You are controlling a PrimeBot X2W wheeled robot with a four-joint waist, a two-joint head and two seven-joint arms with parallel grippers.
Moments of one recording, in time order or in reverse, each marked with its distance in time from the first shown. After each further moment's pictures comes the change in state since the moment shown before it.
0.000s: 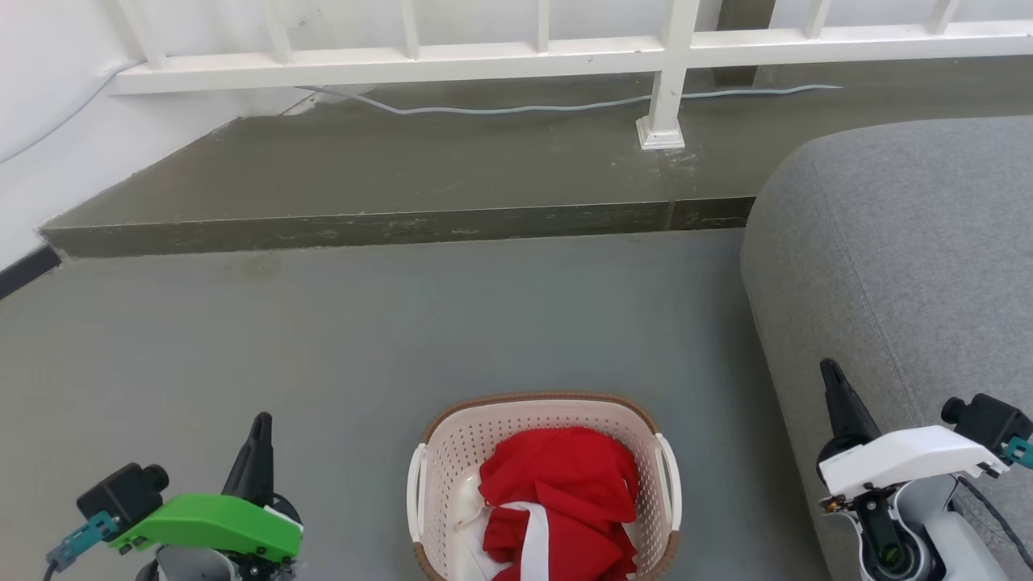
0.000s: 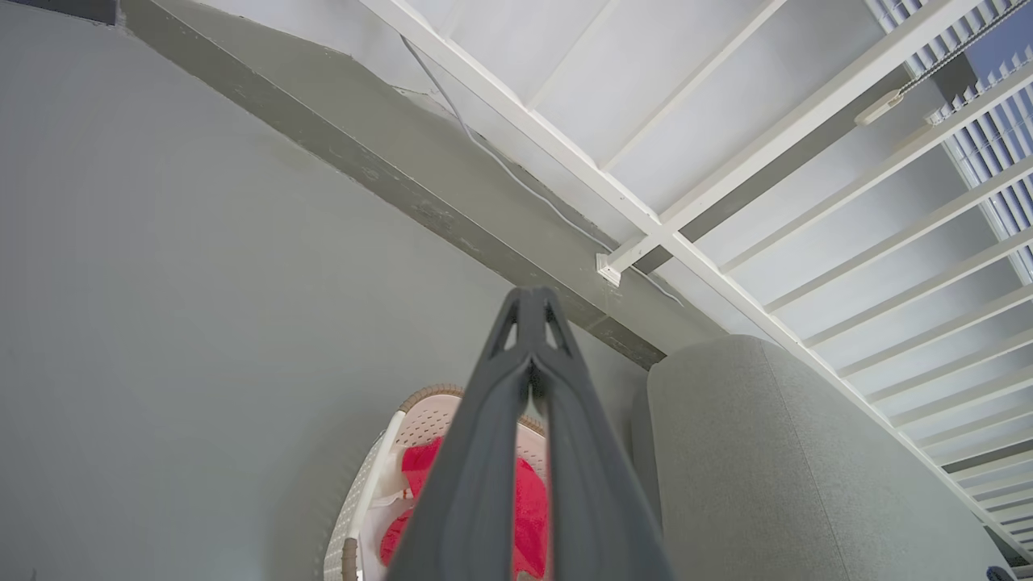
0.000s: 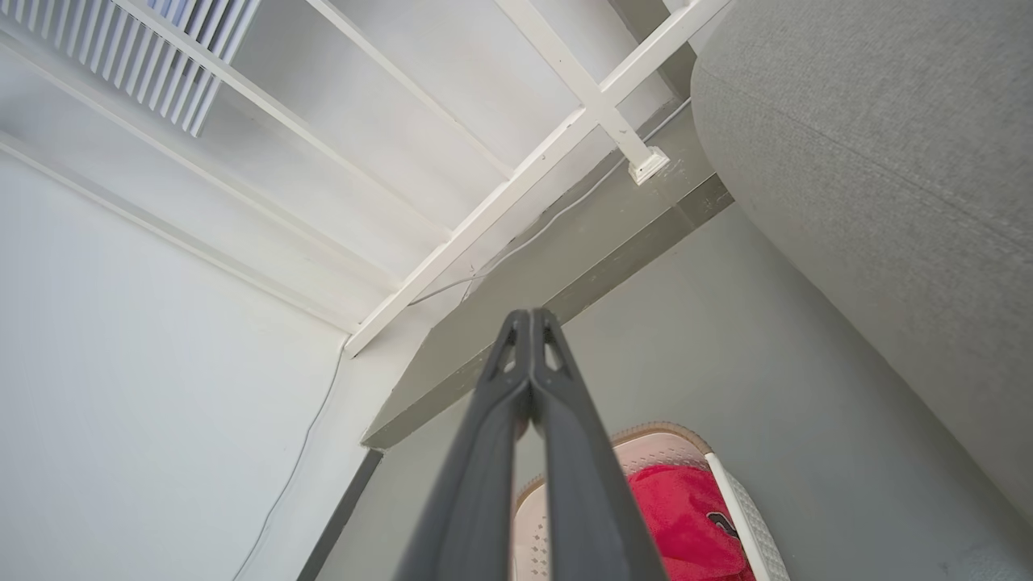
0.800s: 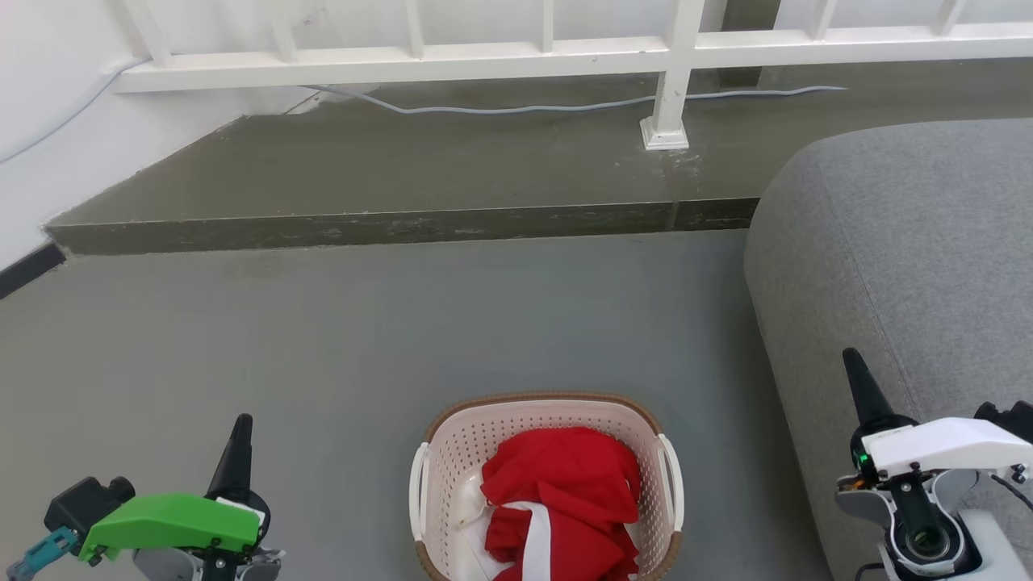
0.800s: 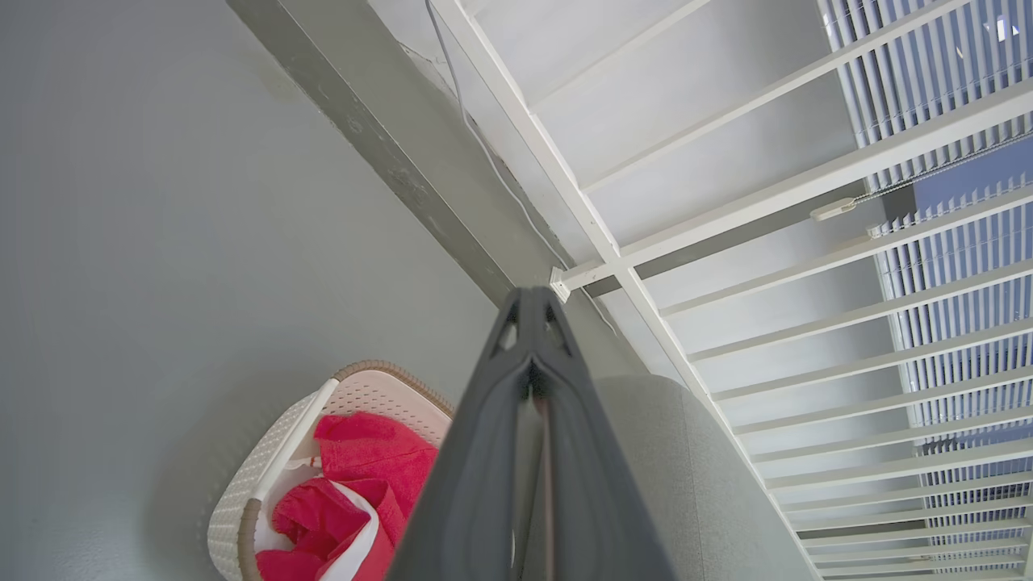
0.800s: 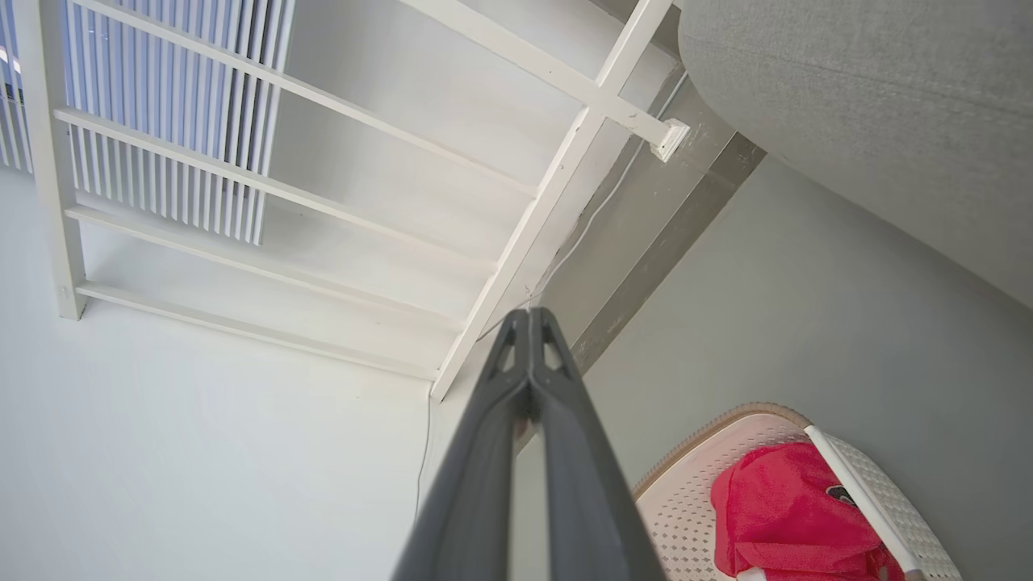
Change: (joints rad) left arm -0.006 -0.010 0.084 0.011 -0.286 -0.025 0.090; right arm -0.016 0.026 -0.104 0.001 0.293 0.034 0.086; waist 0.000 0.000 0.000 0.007
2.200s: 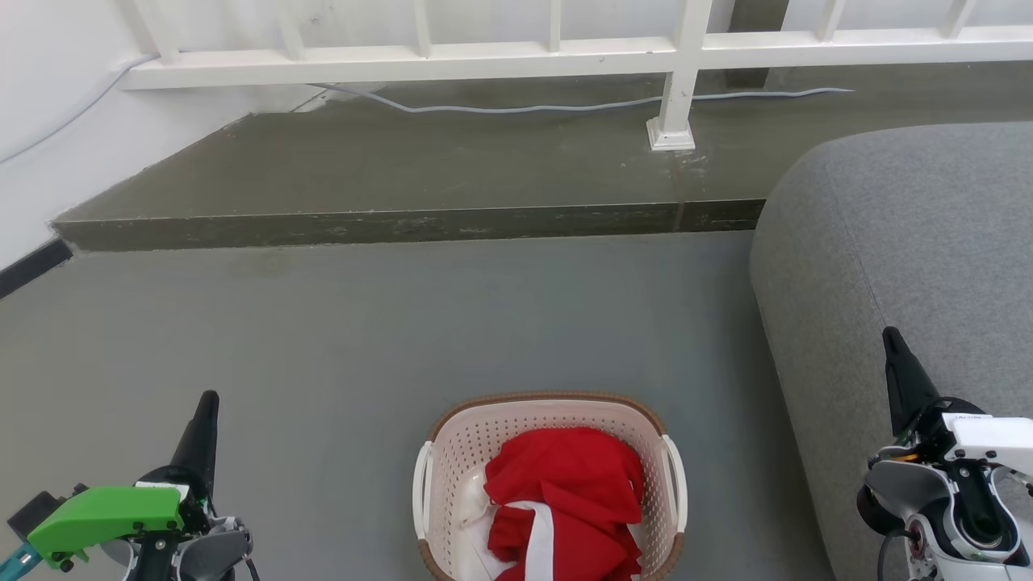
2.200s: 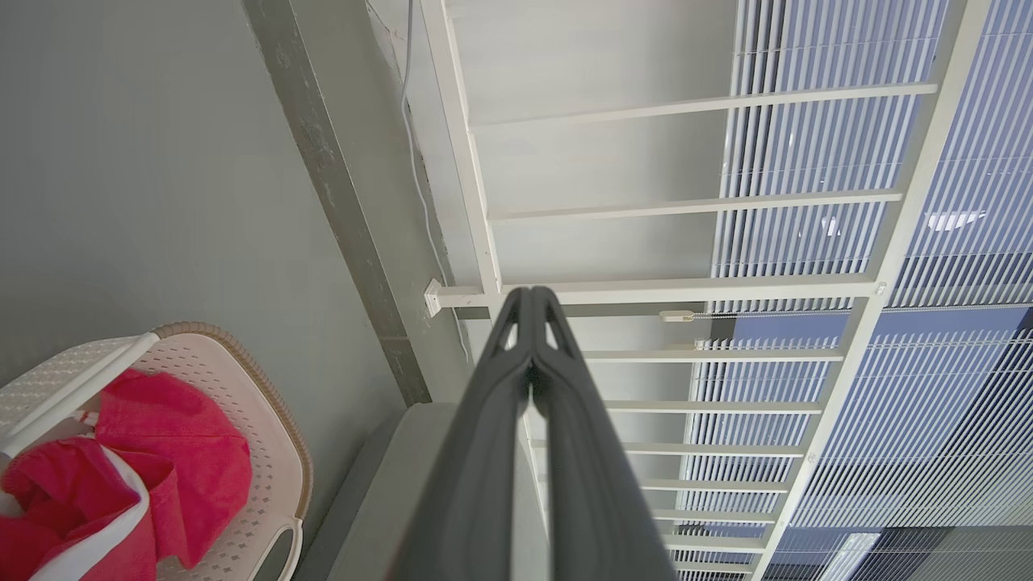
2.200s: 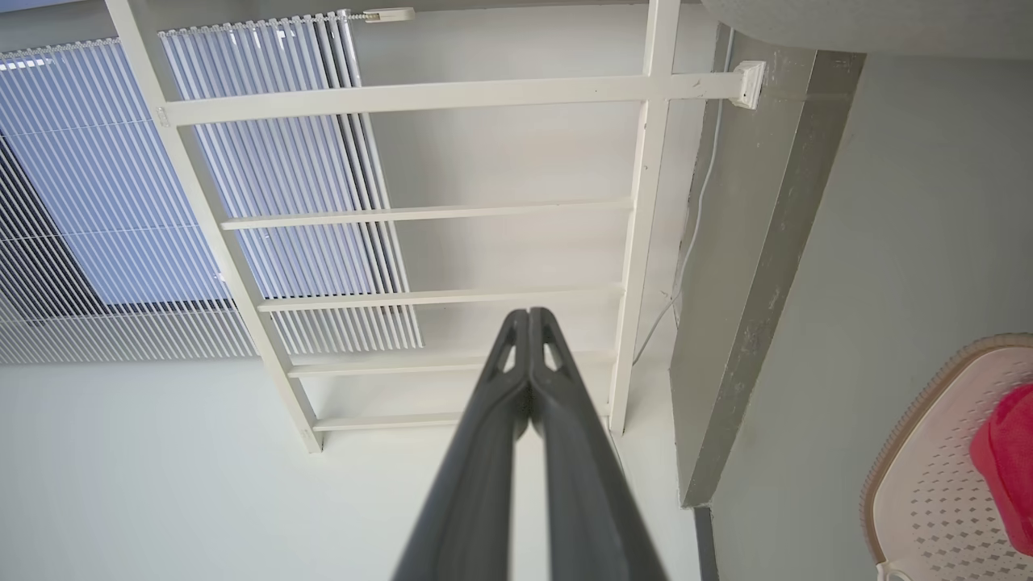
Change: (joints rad) left arm -0.041 -0.021 0.128 0.016 -0.426 -0.036 0.123; right arm -0.028 0.044 -0.155 0.001 0.429 0.045 0.126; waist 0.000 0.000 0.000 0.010
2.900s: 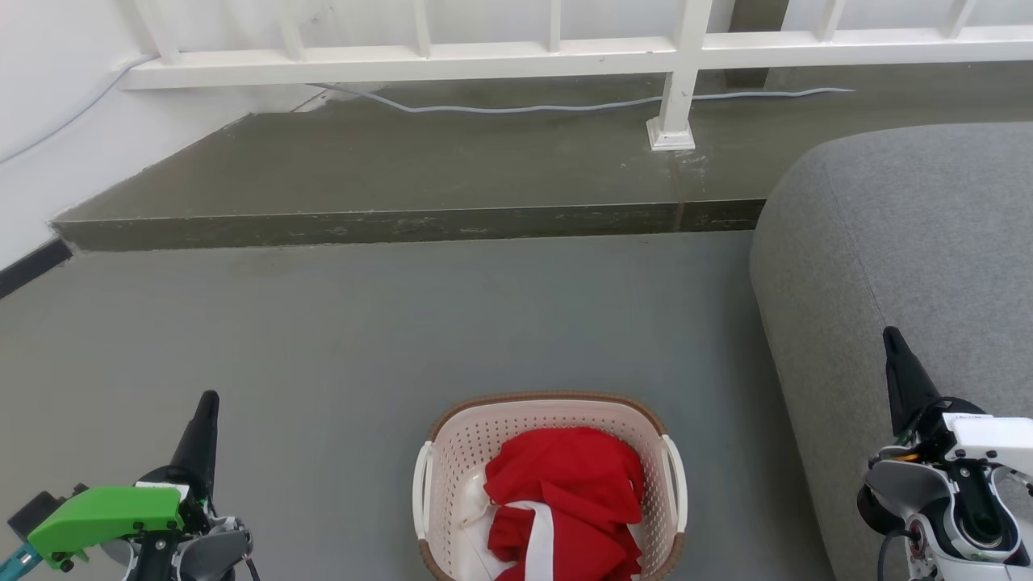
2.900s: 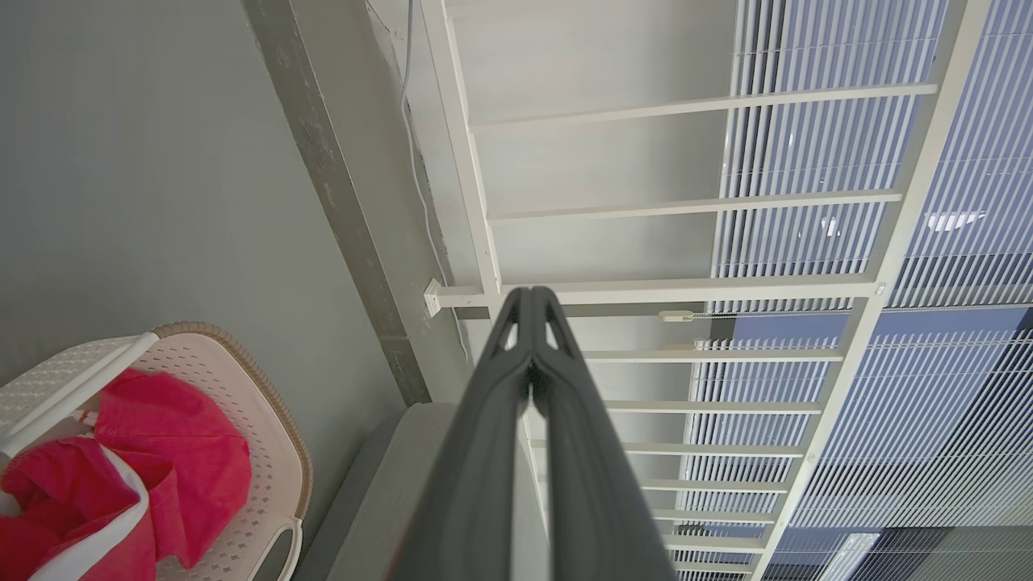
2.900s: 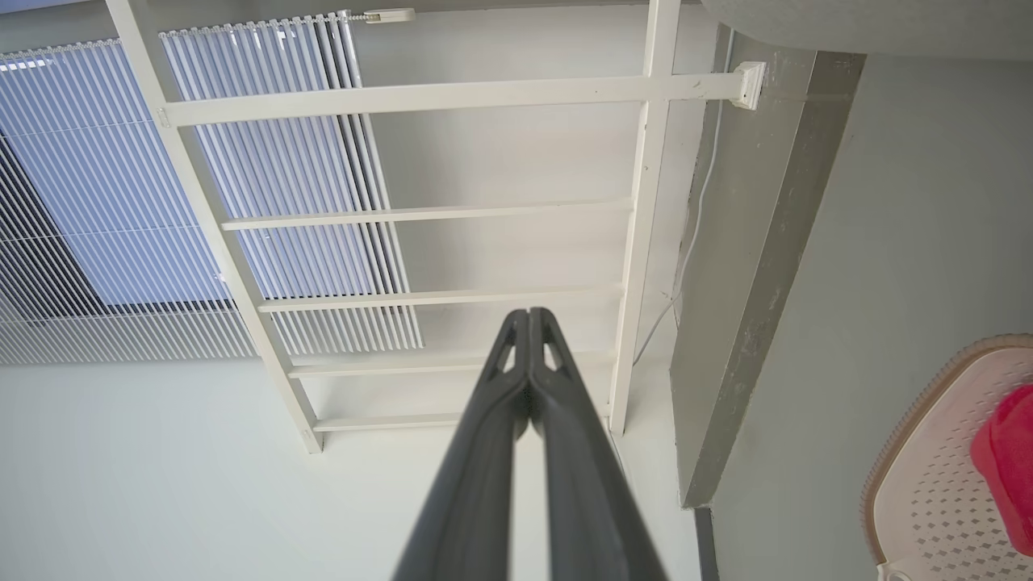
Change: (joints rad) left arm 0.000 -0.001 0.000 0.000 0.000 0.000 0.000; right arm 0.000 0.000 -0.001 0.000 0.000 0.000 0.000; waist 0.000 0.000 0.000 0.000
